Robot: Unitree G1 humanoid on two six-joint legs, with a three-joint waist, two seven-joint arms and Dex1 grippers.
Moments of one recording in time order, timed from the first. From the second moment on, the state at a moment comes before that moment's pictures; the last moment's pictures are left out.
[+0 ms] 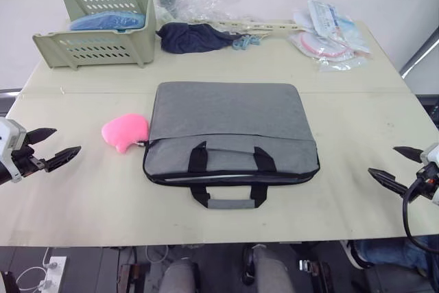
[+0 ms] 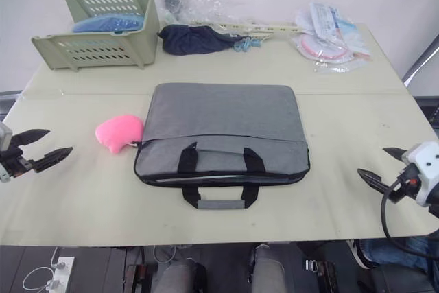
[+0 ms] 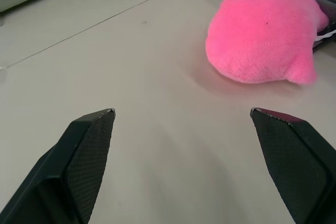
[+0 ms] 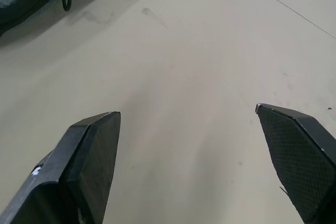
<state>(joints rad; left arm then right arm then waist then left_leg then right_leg) -0.31 0.98 0.46 0.67 -0.32 -0.01 -1.07 0.05 -0.94 -0.49 0.19 0.35 0.07 1.00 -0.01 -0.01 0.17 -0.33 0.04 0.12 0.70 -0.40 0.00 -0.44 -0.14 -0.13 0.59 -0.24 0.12</state>
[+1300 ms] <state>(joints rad) -0.28 0.98 0.47 0.53 -0.41 0.18 -1.11 -0.60 -0.41 0.12 0.12 0.39 0.34 0.93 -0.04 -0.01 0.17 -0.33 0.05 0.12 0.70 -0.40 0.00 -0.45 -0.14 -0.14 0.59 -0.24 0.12</state>
